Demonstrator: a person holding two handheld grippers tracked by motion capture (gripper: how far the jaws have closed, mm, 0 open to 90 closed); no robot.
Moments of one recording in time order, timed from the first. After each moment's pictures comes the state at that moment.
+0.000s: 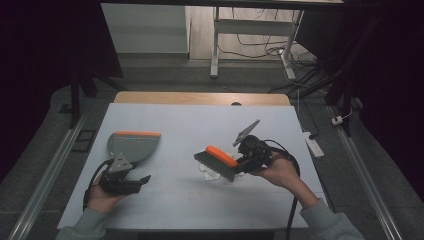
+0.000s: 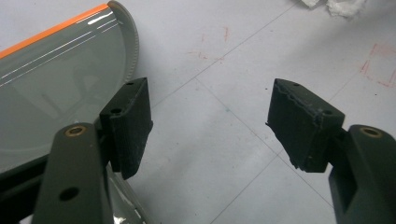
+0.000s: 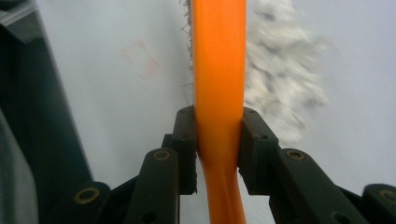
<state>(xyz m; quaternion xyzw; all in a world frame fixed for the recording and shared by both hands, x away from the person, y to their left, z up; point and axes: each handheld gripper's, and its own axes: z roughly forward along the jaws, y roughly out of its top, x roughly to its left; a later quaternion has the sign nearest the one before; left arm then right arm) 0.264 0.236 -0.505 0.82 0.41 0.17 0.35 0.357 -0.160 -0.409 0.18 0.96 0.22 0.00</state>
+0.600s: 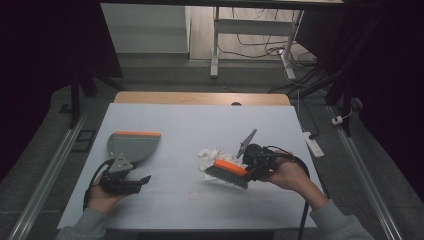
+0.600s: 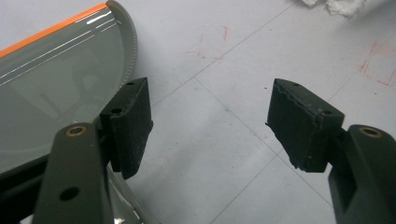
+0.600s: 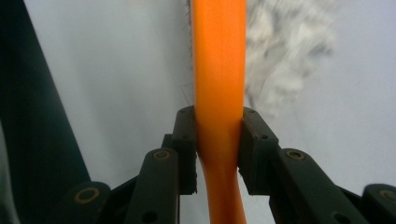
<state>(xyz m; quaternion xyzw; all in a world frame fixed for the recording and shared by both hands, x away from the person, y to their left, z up) 0.265 0.234 -0.505 0.83 0.40 0.17 0.35 0.351 -0.175 -0.425 0.13 0.98 0.12 0.01</state>
